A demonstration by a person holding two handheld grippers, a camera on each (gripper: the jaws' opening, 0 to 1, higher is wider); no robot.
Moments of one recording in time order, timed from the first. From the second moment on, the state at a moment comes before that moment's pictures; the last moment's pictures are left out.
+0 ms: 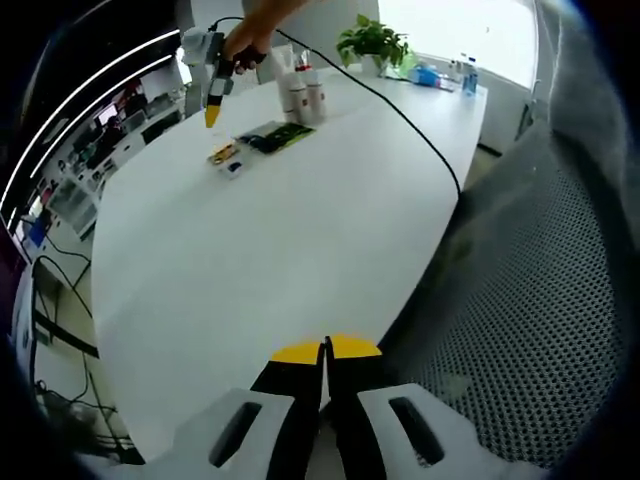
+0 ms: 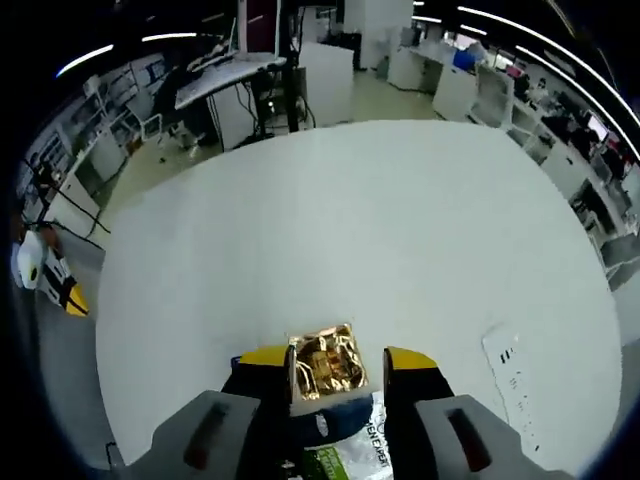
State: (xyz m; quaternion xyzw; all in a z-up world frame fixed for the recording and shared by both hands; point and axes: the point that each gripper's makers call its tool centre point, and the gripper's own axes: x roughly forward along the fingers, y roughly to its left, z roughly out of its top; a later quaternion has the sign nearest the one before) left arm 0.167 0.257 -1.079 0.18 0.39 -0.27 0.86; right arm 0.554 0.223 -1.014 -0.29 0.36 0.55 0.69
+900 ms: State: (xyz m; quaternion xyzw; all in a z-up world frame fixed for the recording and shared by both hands) left arm 0.190 0.255 -1.027 0.11 0.28 -0.26 0.92; right arm 0.408 0.187 -0.824 -0.11 0.11 0.50 0.85
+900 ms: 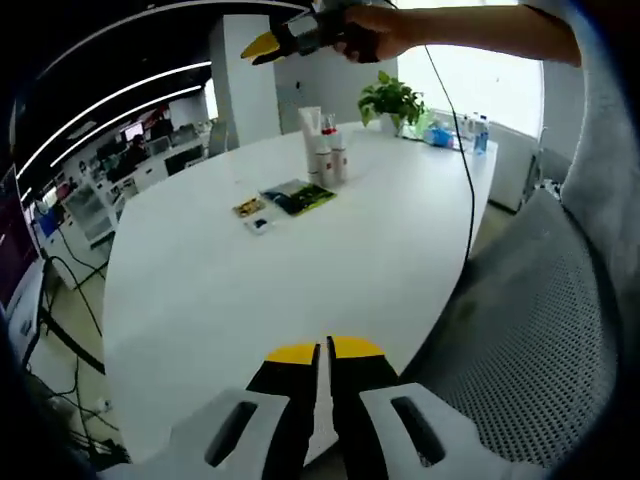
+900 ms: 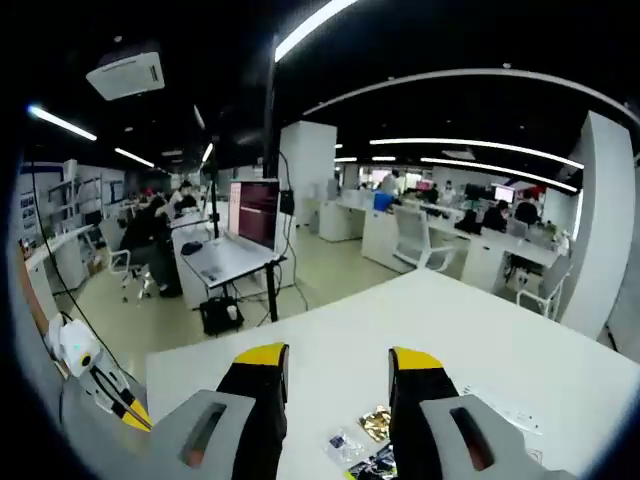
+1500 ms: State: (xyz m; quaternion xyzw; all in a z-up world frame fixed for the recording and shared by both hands) left arm 0.208 0.262 -0.983 0.02 0.19 -0.24 0.95; right arm 0.317 0.138 -0.821 -0.06 0.07 0.46 0.88
